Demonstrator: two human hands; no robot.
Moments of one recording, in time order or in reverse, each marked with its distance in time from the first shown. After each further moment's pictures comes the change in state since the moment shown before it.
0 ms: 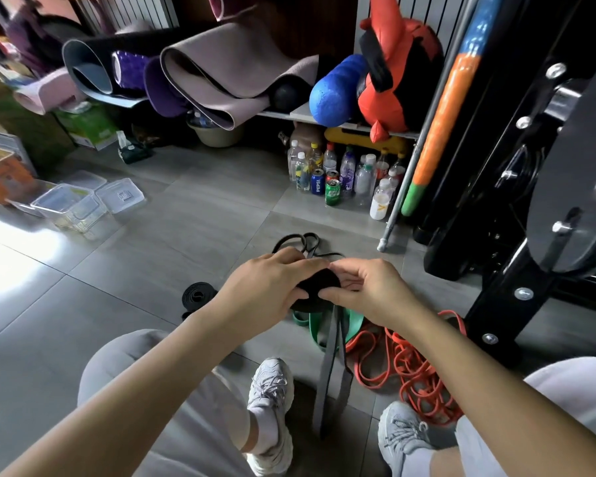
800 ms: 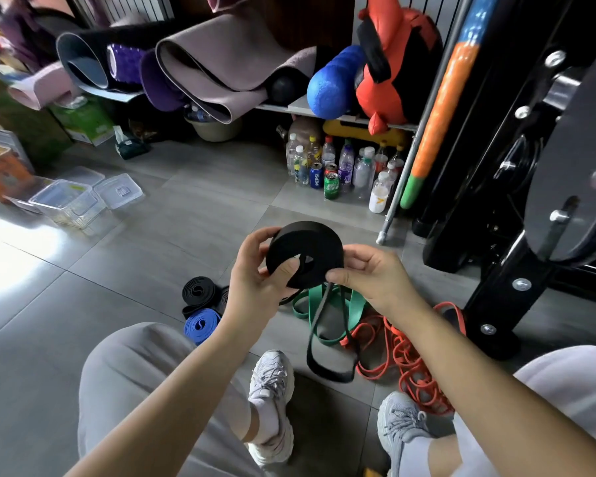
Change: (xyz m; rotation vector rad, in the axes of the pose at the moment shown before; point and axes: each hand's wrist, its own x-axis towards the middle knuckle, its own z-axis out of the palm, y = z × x) left_hand -0.007 0.031 0.012 -1.192 0.478 -0.709; right_hand -0.003 0.009 0.003 0.462 0.093 0.063
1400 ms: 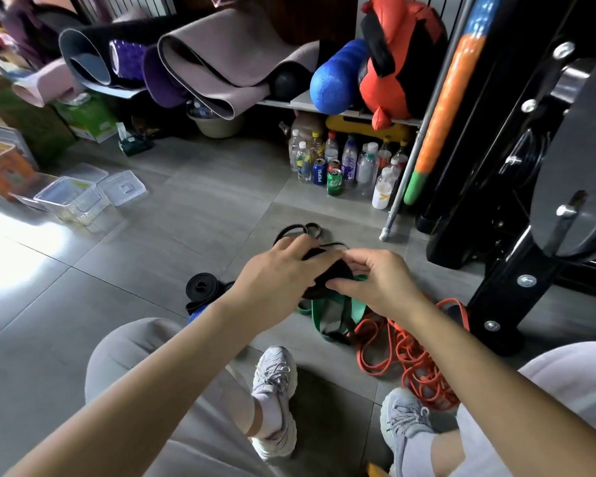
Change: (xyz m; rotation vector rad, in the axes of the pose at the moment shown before) left_hand 0.020 -0.002 -0.006 1.342 -0.440 0.778; right_hand -0.008 -0.005 0.000 -0.570 0.042 -0.040
